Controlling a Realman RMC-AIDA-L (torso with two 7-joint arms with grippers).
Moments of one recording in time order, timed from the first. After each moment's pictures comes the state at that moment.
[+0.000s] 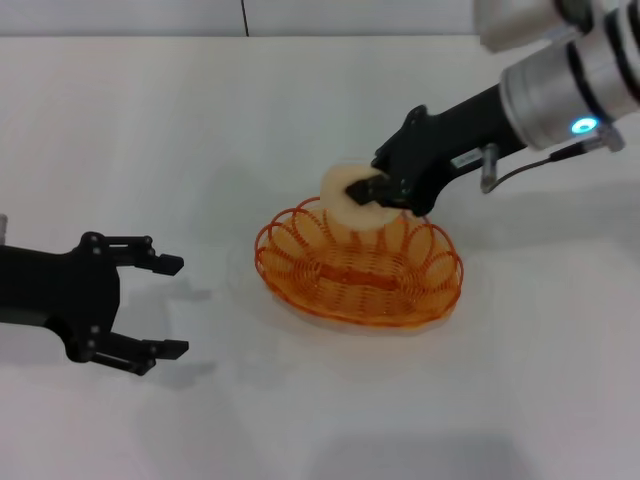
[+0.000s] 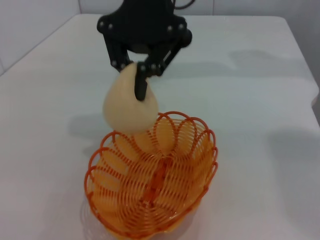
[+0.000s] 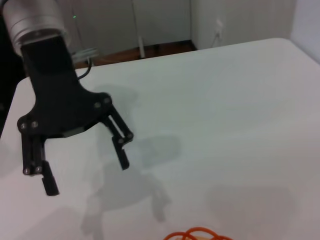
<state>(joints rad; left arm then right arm) -0.39 -2.05 0.80 1.12 2.21 1.86 -1.29 0.78 2.02 -1.41 -1.11 -2.04 -1.37 2.00</state>
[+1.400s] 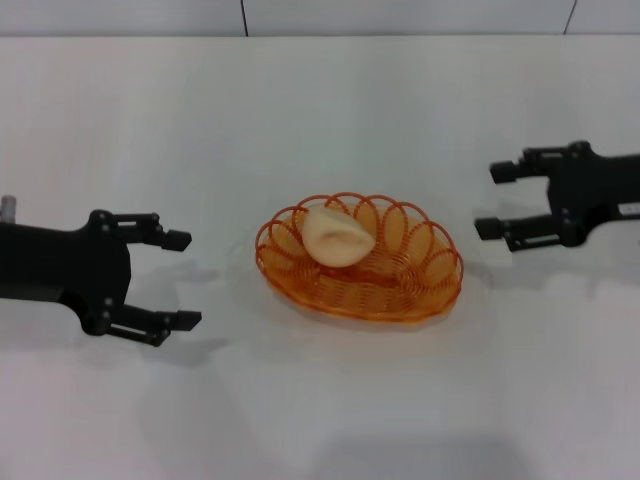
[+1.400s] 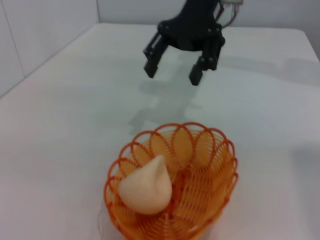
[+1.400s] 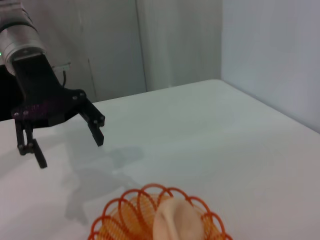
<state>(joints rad) -0.43 -2.04 0.78 1.04 2.20 1.81 -1.30 0.54 1.99 -0.98 -0.87 -1.92 -1.50 1.48</state>
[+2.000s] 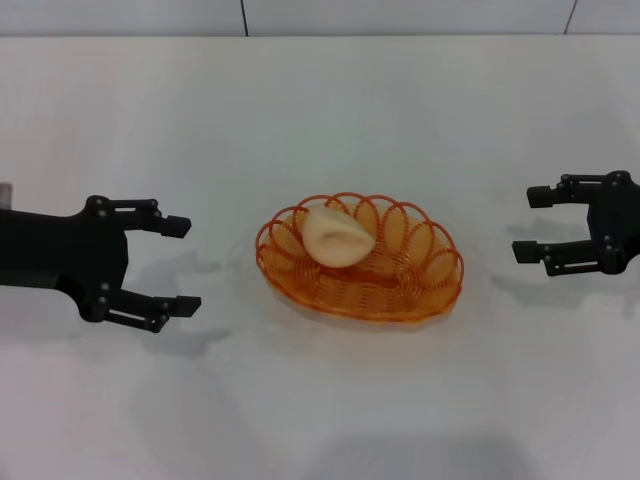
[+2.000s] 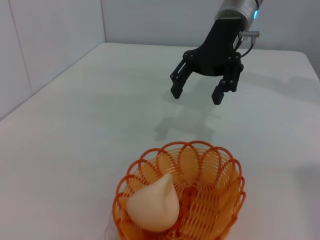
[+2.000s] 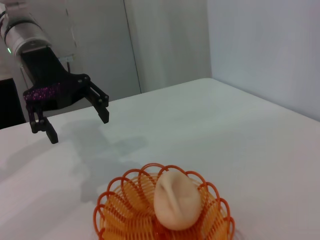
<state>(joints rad) -0.47 -2.01 0.75 0.97 2.17 1.82 -1.29 0.52 1.94 -0.88 -0.69 -1.91 -1.55 1.34</state>
